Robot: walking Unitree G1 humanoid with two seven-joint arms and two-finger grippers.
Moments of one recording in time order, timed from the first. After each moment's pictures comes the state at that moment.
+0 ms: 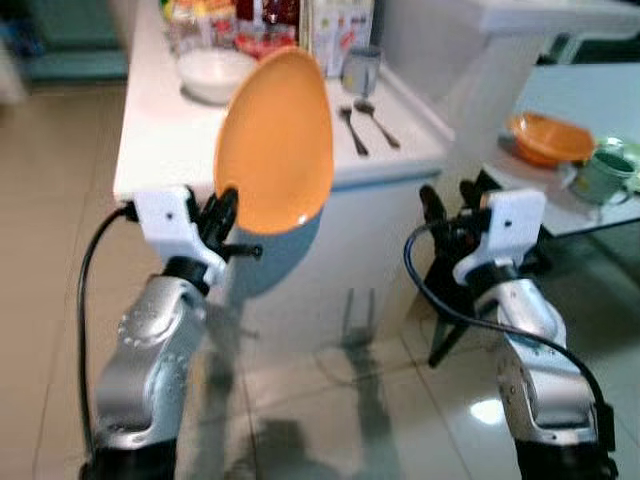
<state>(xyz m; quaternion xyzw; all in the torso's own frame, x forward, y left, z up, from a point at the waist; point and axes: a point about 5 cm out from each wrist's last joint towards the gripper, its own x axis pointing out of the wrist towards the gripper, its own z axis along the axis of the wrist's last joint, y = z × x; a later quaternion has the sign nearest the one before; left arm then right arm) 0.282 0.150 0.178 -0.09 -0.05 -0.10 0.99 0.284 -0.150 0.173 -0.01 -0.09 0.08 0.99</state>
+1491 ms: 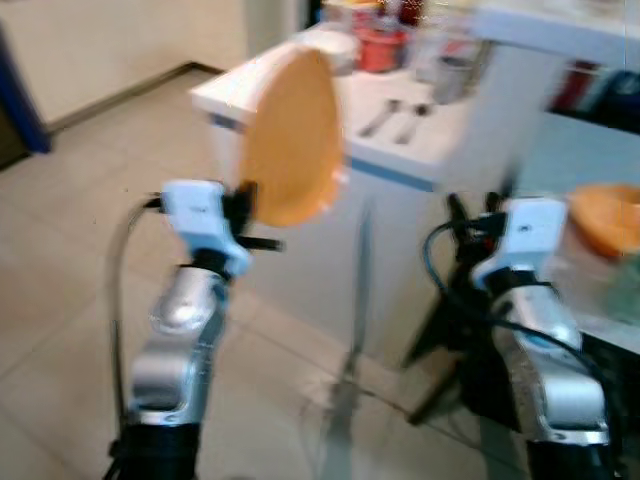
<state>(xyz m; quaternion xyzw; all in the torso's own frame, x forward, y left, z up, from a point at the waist) 0.295 0.130 0.180 -0.06 -0.08 -0.12 0.99 0.286 -0.171 0.167 -0.01 -0.08 0.02 1.00</state>
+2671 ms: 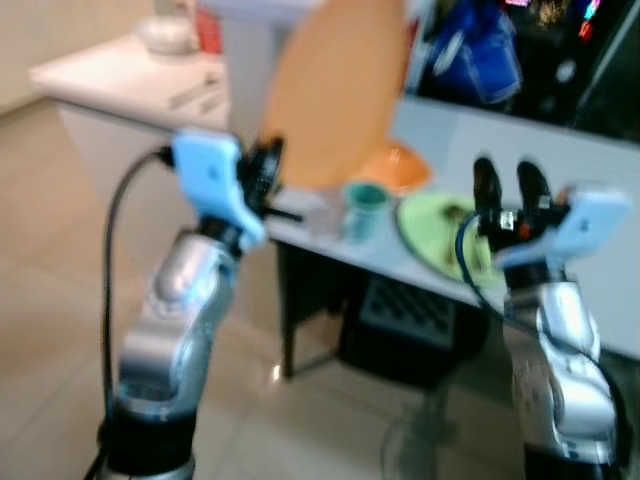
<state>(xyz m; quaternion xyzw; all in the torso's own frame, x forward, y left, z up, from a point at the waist) 0.286 0.121 0.236 -0.03 -0.16 -0.16 0.97 0.270 -0.170 0.203 0.07 -0.20 0.02 0.98</state>
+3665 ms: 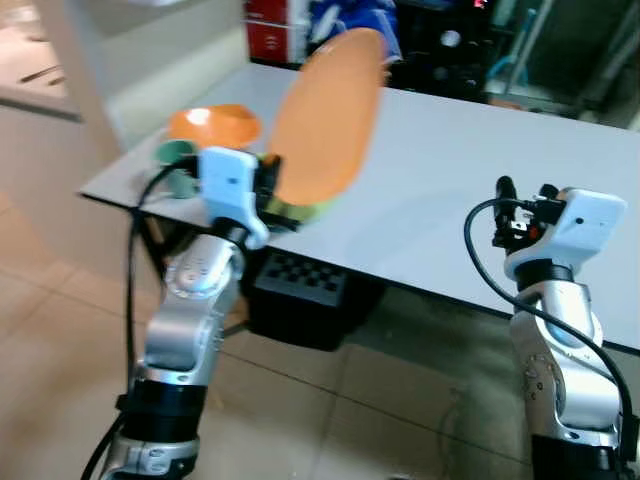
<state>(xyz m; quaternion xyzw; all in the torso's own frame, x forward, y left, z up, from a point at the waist) 0.317 0.126 0.202 0.01 -0.11 -0.14 0.98 0.283 -0.191 0.184 0.04 -0.11 -0.08 0.99</state>
